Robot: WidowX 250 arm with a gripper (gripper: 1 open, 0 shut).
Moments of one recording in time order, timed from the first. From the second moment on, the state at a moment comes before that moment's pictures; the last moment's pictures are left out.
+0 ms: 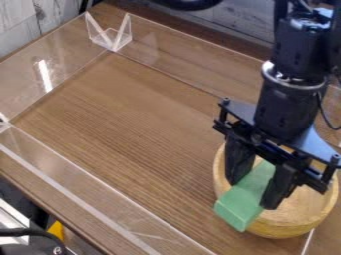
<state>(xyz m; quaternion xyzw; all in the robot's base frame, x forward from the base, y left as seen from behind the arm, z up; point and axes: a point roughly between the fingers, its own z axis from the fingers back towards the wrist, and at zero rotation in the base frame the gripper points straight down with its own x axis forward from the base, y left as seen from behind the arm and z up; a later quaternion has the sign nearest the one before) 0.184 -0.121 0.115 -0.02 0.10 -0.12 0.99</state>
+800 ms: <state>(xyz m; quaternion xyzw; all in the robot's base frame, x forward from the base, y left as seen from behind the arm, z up) 0.198 -0.118 0.118 -0.03 0.07 -0.11 0.99</state>
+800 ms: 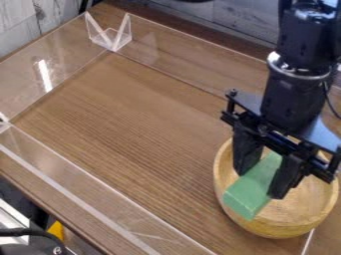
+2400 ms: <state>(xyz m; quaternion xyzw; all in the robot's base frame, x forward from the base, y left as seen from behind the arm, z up) 0.207 -0.096 0.109 -0.04 0.07 -0.04 1.00</state>
